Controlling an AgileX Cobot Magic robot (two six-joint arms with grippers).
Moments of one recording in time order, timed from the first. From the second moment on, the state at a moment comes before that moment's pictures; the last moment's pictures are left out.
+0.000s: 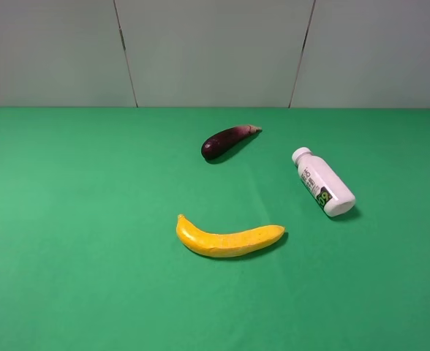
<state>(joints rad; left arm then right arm) 0.06 0.00 -0.49 0.02 1.06 -0.05 -0.08 0.00 -0.49 0.06 1.02 0.04</state>
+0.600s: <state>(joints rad) 0.06 0.00 -0.49 0.02 1.06 -0.05 -0.08 0.00 -0.49 0.06 1.02 0.04</state>
